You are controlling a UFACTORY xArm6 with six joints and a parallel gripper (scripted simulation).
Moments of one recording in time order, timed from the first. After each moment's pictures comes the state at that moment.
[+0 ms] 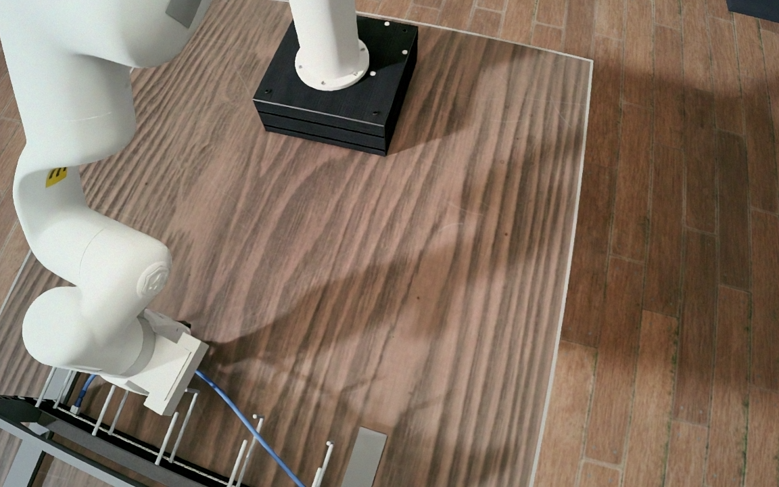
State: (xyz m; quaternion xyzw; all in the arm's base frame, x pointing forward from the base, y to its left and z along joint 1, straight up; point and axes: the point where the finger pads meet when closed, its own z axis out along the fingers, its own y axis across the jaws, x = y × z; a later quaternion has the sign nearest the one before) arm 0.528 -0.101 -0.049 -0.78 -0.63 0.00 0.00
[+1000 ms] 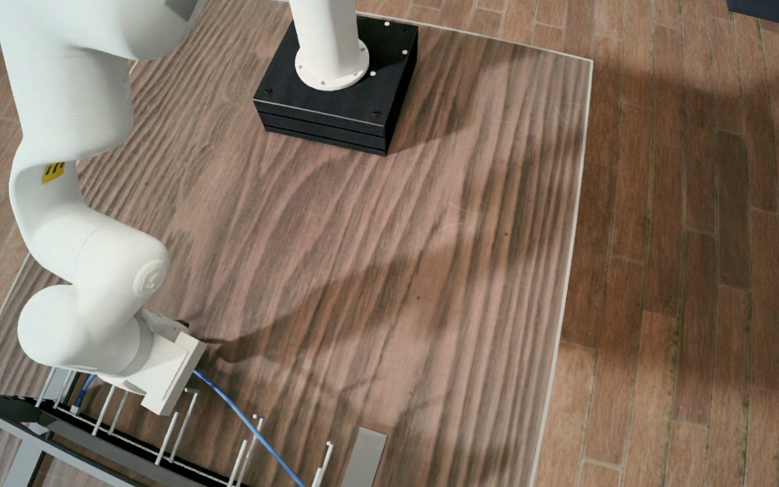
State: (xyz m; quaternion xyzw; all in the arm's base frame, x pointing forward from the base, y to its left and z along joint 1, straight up) arm 0.528 -0.101 -0.043 -0.78 -0.63 0.00 0.00
